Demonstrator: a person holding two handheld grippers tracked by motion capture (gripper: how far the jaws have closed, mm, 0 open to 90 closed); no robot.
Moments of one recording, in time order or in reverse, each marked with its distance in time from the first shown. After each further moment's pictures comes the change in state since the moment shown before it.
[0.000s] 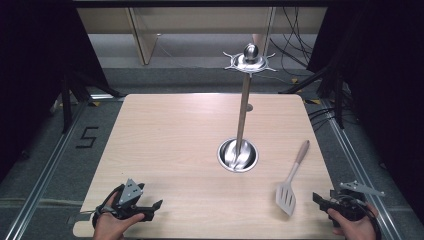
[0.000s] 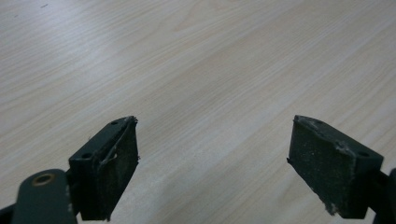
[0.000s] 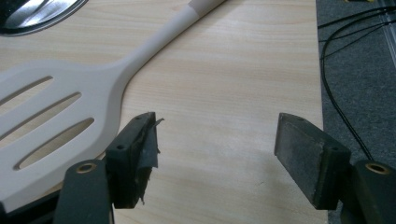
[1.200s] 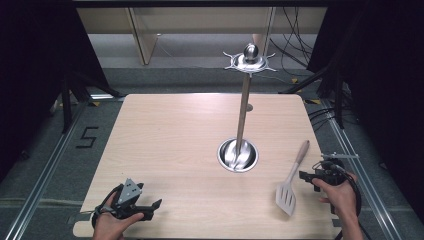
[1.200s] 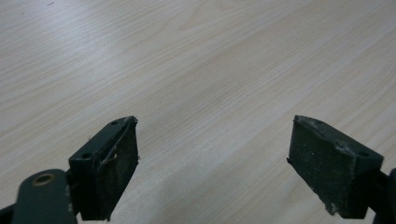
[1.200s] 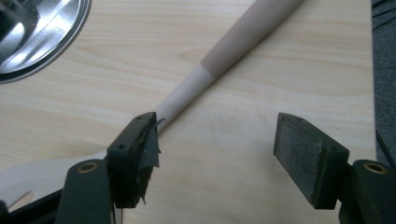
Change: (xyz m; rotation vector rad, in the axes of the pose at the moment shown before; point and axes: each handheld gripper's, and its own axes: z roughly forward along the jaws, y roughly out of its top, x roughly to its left) left arm 0.003 -0.001 0.000 -0.003 0.015 0.006; right arm 0.004 0.072 0.054 0.153 0.010 -0.037
